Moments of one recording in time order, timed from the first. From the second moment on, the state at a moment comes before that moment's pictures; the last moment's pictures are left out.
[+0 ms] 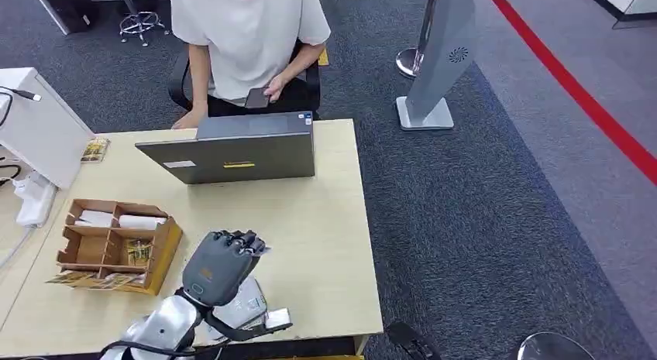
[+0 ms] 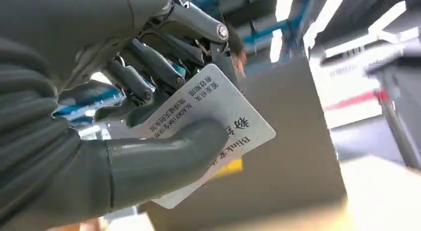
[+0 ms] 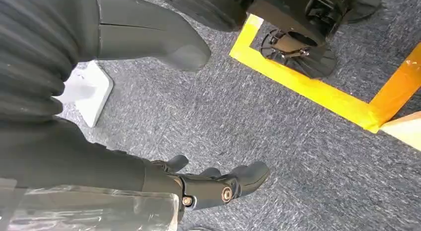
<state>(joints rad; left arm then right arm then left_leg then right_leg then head) -0.19 0.22 -0.68 -1.56 -1.40 0.31 0.02 0.18 0.13 -0.01 -1.11 0.58 0.22 0.55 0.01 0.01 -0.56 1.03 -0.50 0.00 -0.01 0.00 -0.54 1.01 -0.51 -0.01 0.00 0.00</state>
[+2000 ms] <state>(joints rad) -0.53 0.21 -0.67 -1.60 -1.49 0.18 0.09 0.07 0.15 -0.04 -0.97 0.61 0.21 0.50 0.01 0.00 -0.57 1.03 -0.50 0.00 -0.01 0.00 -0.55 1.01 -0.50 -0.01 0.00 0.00</state>
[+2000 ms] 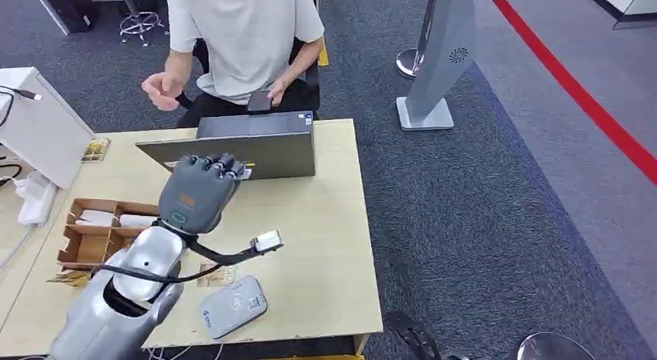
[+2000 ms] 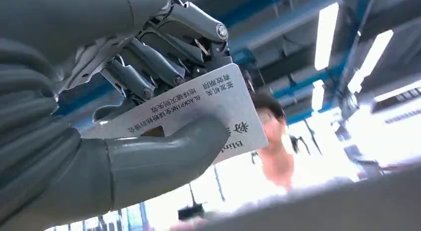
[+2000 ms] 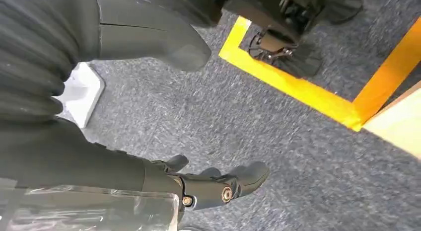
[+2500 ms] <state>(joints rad) -0.77 0.21 -0.67 -1.36 -1.50 0.08 0.19 0.01 0.14 0.00 -0.87 0.57 0.18 0.50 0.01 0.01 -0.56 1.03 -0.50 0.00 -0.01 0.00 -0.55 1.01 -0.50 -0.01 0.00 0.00</state>
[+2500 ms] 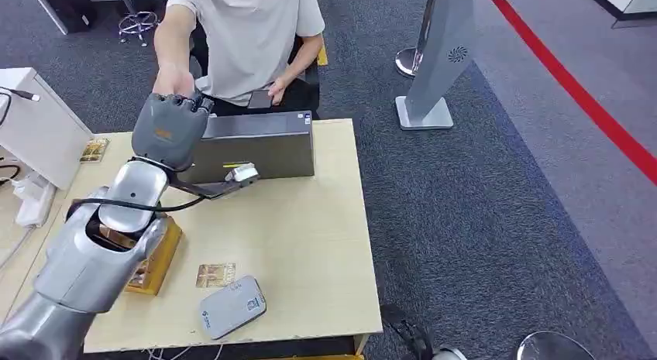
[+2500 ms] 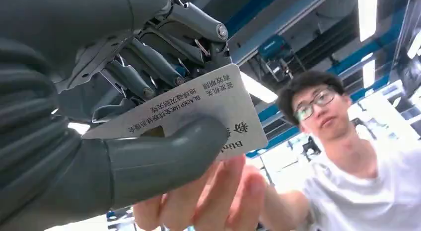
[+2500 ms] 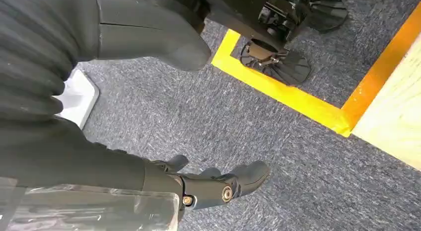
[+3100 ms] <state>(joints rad) -0.80 0.21 -0.67 -1.22 -1.50 0.09 0.18 -0.03 0.14 0.00 -0.83 0.56 0.18 0.52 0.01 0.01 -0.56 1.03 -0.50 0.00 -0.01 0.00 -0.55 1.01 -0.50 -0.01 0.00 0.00</state>
